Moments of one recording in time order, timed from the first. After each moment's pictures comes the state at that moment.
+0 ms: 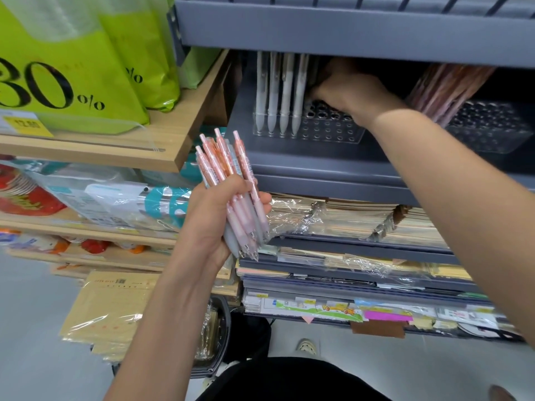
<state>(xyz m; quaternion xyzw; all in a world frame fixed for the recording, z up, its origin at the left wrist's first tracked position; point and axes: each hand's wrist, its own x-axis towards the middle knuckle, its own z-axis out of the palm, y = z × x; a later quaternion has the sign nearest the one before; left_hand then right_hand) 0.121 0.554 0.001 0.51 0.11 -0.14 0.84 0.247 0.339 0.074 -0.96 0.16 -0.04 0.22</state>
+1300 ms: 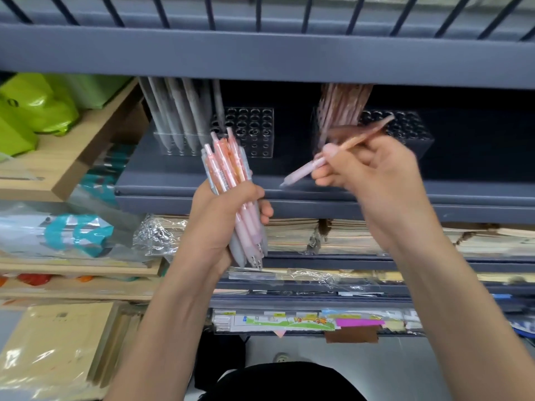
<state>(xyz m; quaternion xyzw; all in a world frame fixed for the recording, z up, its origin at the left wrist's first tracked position) 0.114 0.422 0.003 0.55 -0.04 -0.14 0.82 0.071 0.240 0.043 -0.69 0.07 -0.19 0.70</state>
